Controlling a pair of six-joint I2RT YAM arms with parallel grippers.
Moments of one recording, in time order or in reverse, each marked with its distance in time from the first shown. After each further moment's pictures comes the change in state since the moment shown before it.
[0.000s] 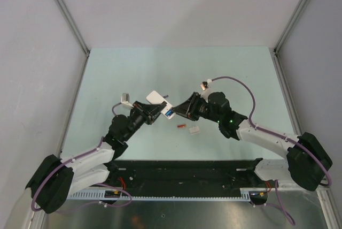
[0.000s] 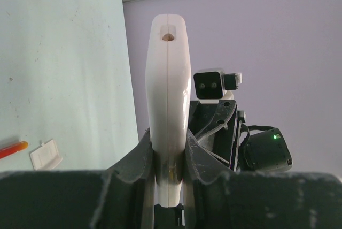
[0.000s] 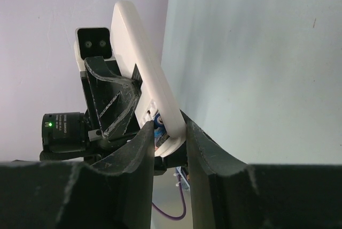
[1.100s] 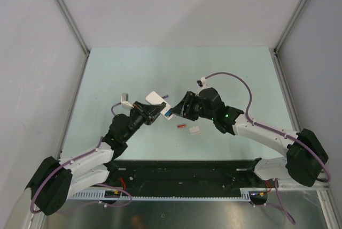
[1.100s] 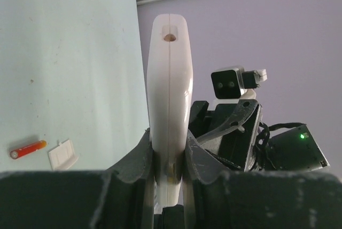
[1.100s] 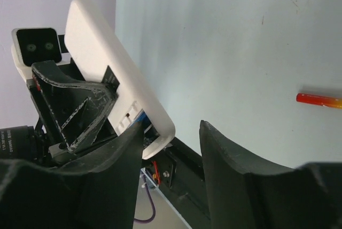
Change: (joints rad) left arm 0.004 -0.022 0.011 -0.079 -0.021 0.040; right arm 0.047 0.056 0.162 -0.298 0.116 -0.125
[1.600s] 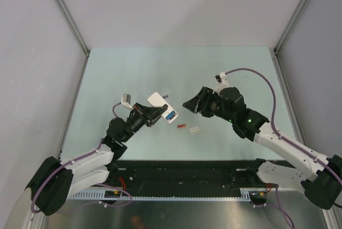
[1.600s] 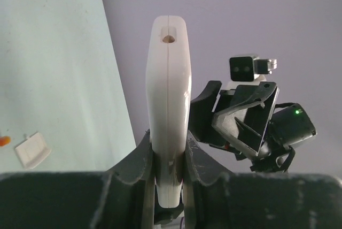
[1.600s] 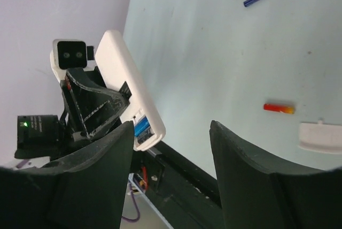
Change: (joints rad) left arm 0.001 -0.001 -0.039 0.173 0.108 -0.007; right arm -0.065 -0.266 0.000 -0.161 0.053 -0.122
